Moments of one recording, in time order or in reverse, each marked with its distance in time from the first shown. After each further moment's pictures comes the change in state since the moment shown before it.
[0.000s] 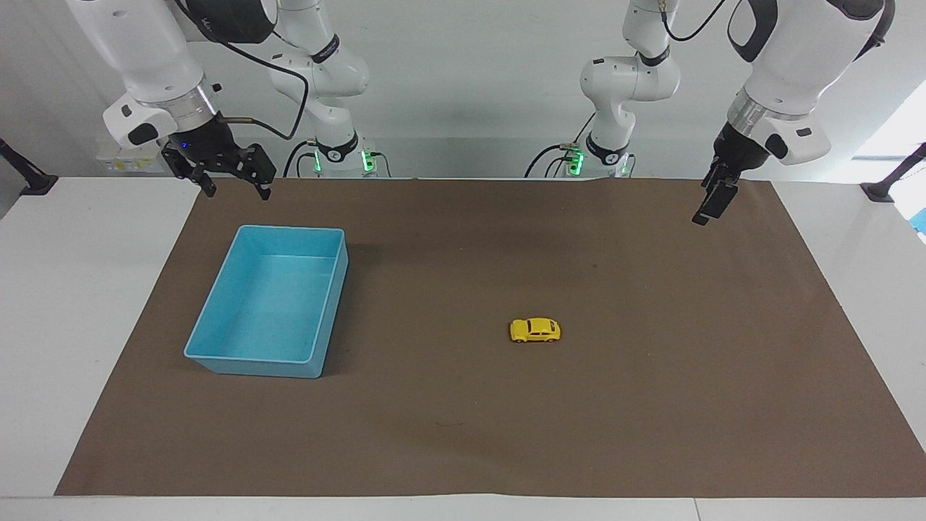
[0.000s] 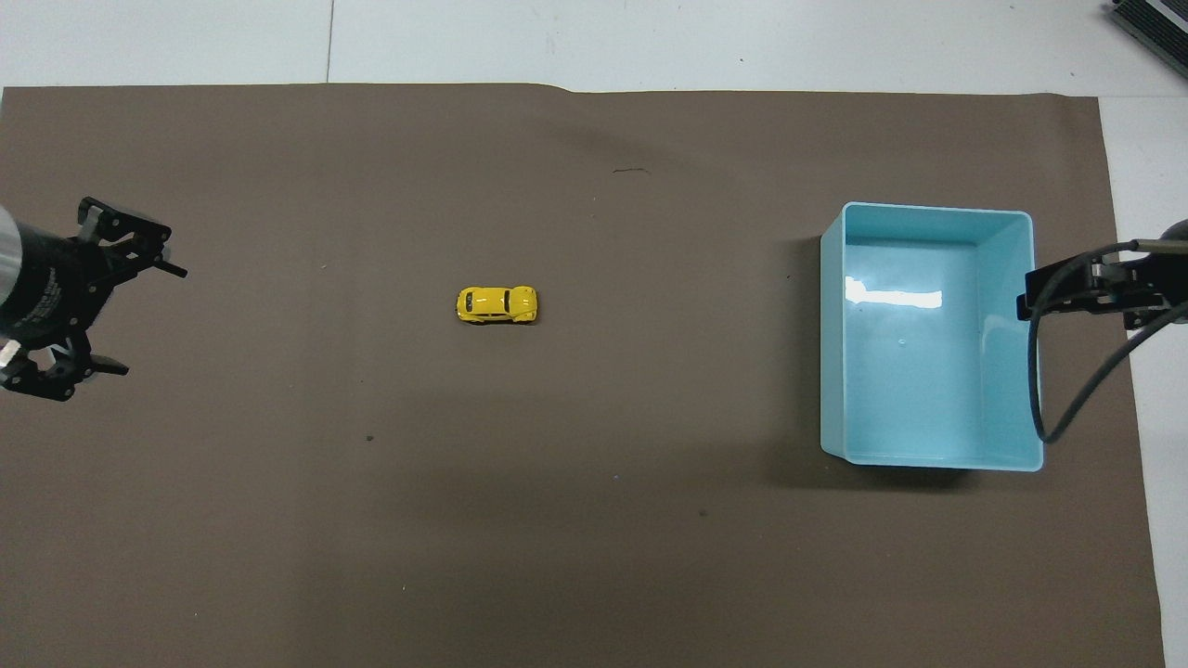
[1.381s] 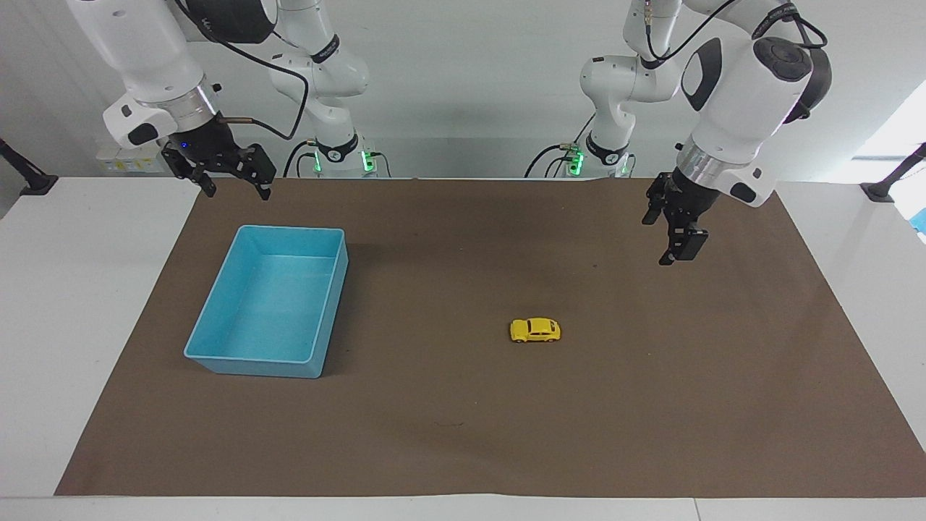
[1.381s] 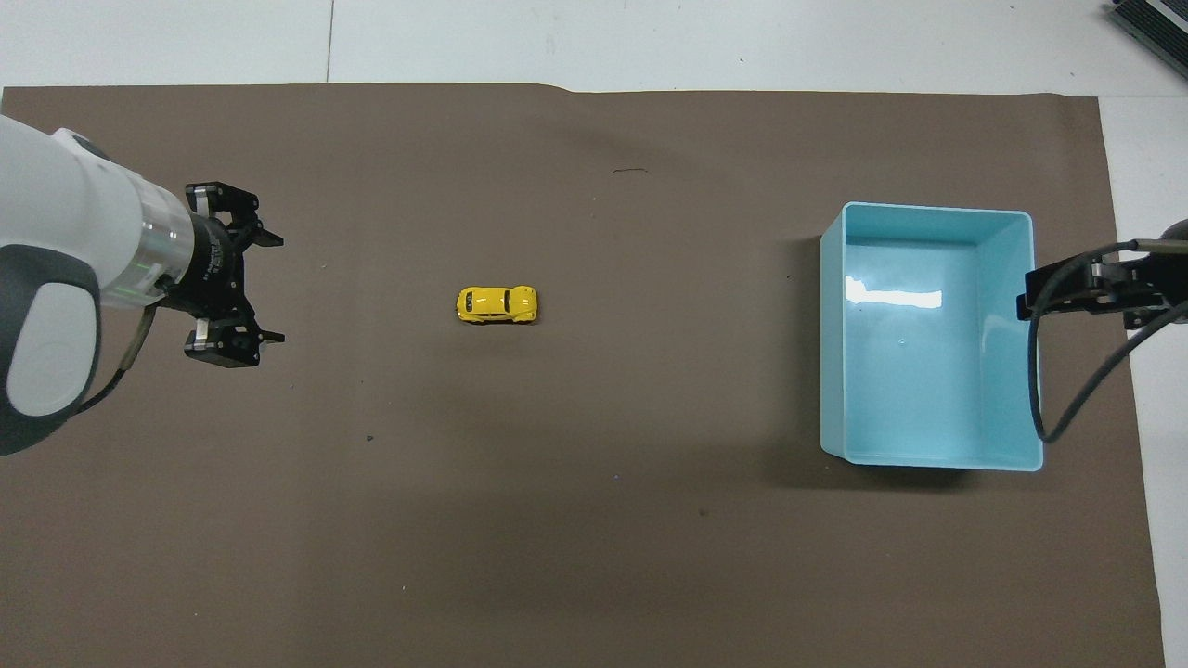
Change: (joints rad) left arm -0.096 0.093 -0.001 -0.071 -0.066 0.201 -0.507; right arm 0.000 0.000 0.000 0.000 0.000 0.000 0.000
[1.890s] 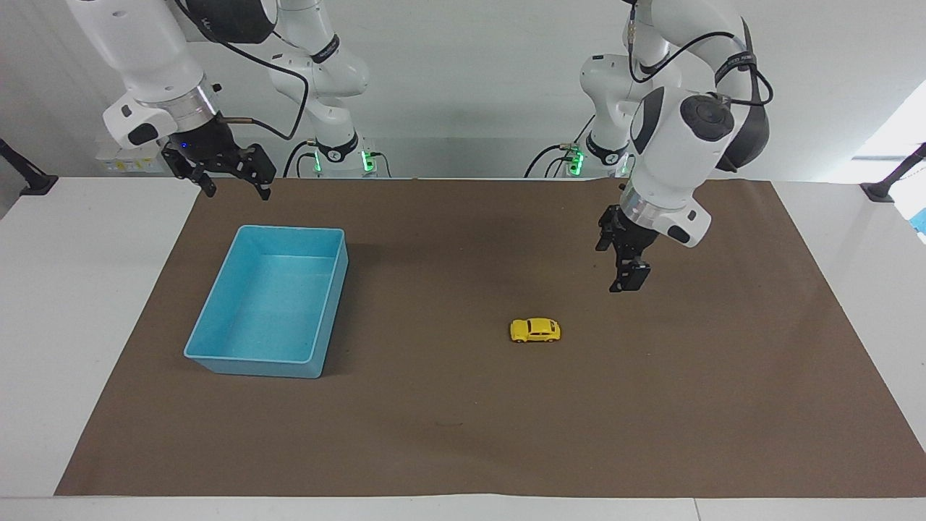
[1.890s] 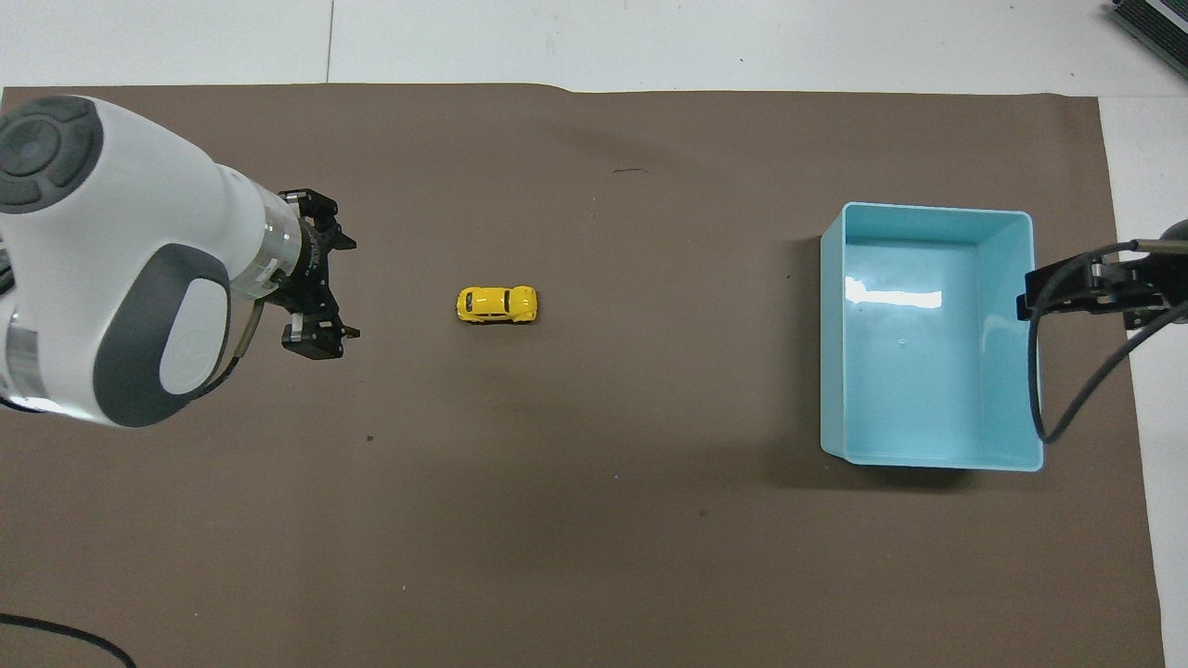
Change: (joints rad) left arm -0.124 0.143 -0.001 -0.001 -0.004 0.144 -0.175; right arm 0.000 0.000 0.000 0.000 0.000 0.000 0.000
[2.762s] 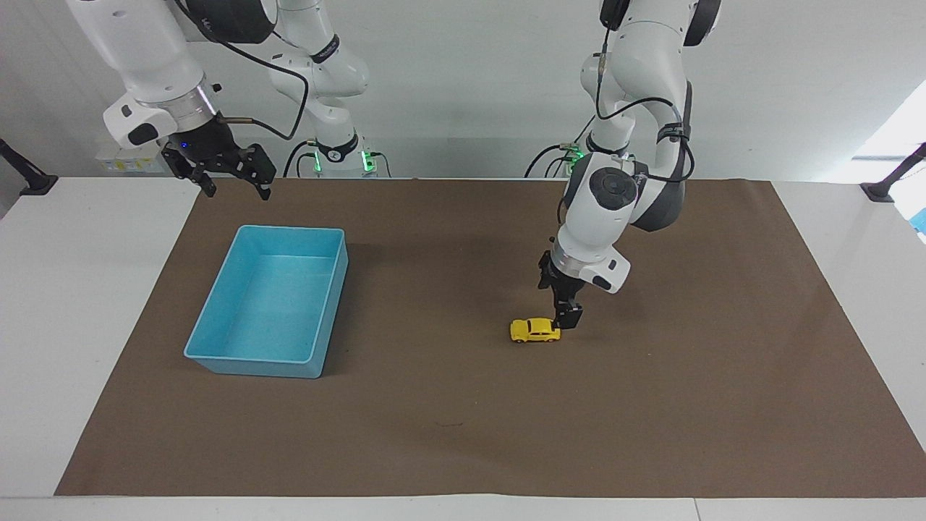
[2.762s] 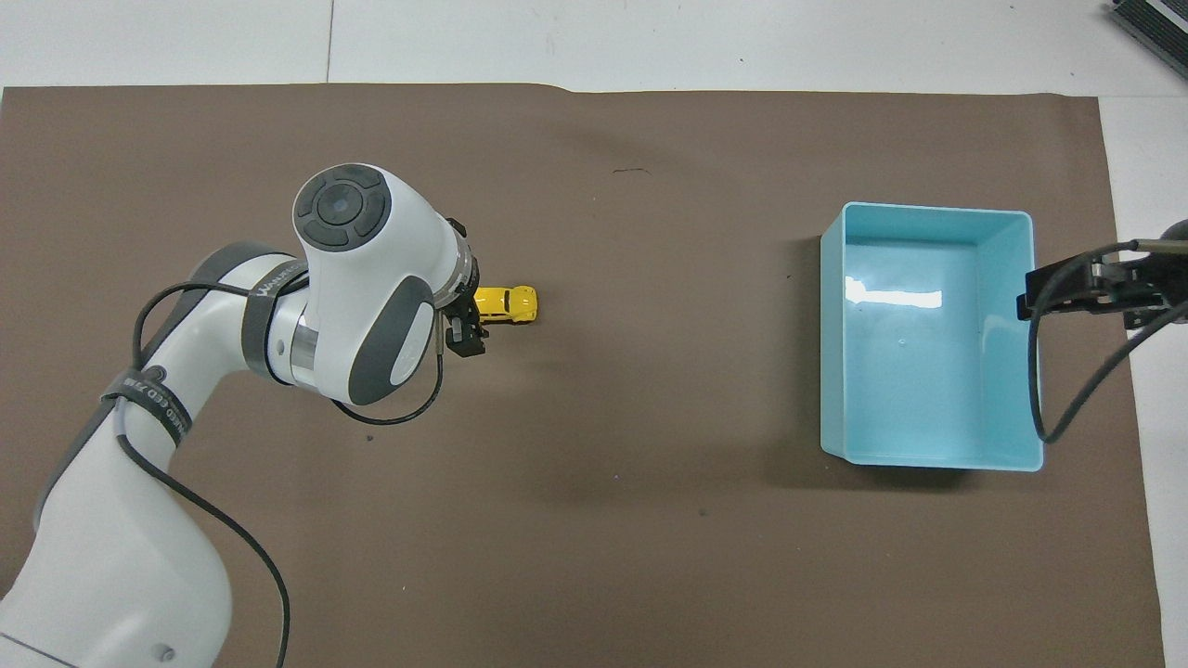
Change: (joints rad) left arm -0.105 0.184 0.000 0.000 0.000 0.192 -0.146; right arm 0.000 0.000 0.000 0.000 0.000 0.000 0.000
